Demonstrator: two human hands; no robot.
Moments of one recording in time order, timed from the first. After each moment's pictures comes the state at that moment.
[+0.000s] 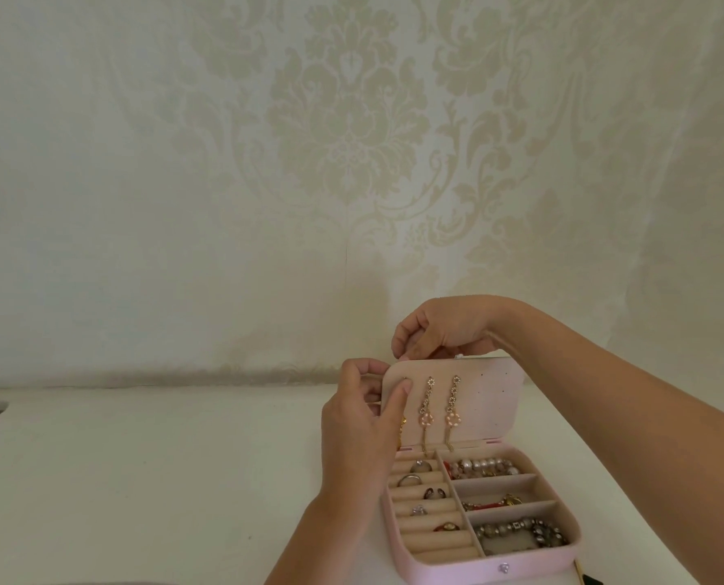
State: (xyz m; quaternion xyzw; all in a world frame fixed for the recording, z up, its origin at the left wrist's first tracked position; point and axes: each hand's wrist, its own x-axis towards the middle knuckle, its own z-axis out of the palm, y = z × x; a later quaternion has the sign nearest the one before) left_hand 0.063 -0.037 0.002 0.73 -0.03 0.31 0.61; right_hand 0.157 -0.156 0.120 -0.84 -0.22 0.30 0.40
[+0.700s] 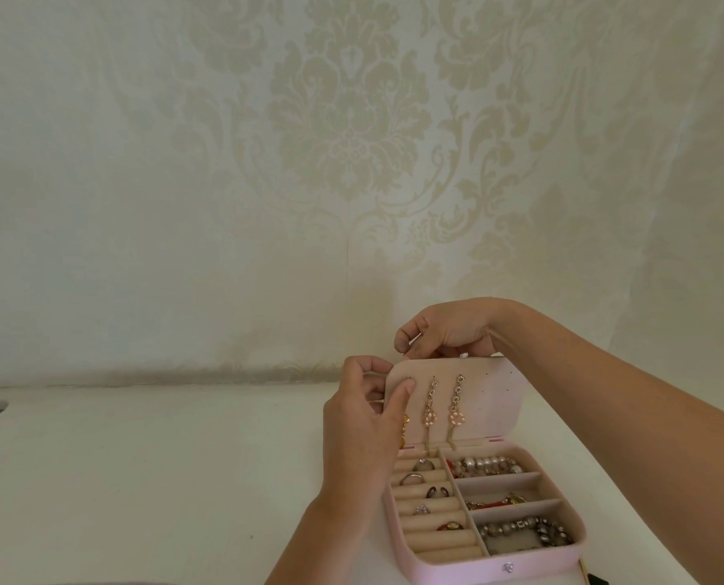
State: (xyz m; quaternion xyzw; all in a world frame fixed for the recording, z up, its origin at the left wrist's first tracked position) left_hand 0.061 -0.036 0.005 0.73 -0.03 0.30 0.61; right_hand 0.164 -0.156 0.113 -0.84 -0.17 0.33 0.41
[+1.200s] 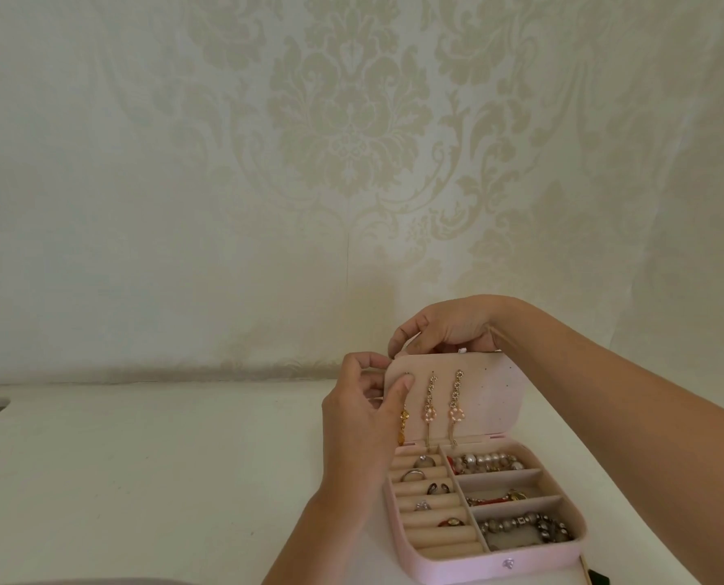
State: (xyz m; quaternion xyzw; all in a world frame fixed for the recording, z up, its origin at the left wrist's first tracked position) left_hand 0.060 -0.036 0.008 0.71 -0.03 0.28 0.65; right_hand 0.162 -0.155 0.113 -0.84 -0.17 0.34 0.40
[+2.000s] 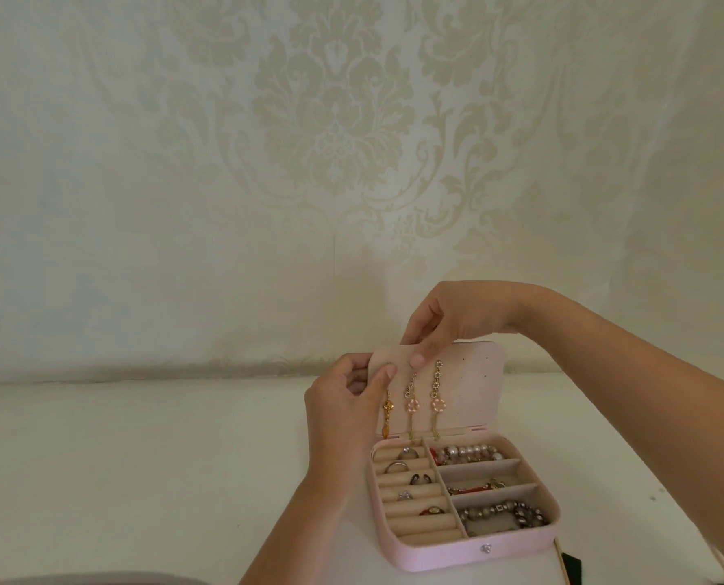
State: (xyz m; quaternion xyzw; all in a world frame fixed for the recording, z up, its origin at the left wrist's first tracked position) left_hand 0.068 -0.037 0.008 0.67 -0.02 0.28 0.69; right_hand 0.126 -0.181 0.140 -0.91 -0.28 0.18 0.23
